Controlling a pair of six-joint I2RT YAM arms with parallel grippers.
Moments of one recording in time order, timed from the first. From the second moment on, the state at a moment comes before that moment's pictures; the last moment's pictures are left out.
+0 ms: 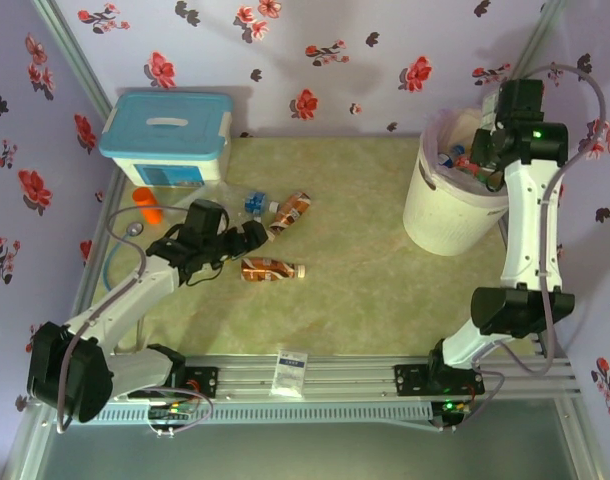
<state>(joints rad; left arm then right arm) -0.49 1.19 0.84 -0.49 0.15 -0.81 -0.09 1.62 2.03 -1.31 0.18 0.15</state>
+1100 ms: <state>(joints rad) -0.65 1.46 1.04 -0.70 0.00 -0.18 -0.13 1.56 1.99 -1.27 -0.06 0.20</state>
